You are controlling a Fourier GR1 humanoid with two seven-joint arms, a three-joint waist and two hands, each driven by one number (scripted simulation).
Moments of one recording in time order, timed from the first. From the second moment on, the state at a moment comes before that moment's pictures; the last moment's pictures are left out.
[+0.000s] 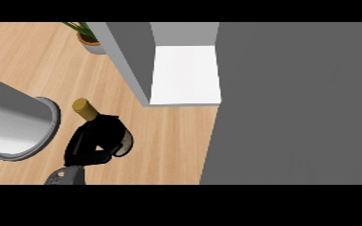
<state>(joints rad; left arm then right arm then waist) -0.20 0.13 0.19 -0.75 0.08 -0.44 -0.65 -0.07 -0.38 0.63 -2.51 0.10 -0.53 0.58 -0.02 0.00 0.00</state>
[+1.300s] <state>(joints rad) -0.04 0.05 0.08 -1.05 0.08 -0.36 -0.64 0.00 -0.44 0.65 -2.51 0.09 -0.56 0.48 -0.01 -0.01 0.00</state>
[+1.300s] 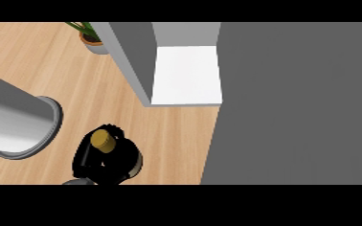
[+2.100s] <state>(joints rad) 0.05 0.00 -0.21 -1.41 0.15 -0.13 -0.41 0.07 -0.50 0.64 -2.52 0.08 -0.57 0.39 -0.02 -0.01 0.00</state>
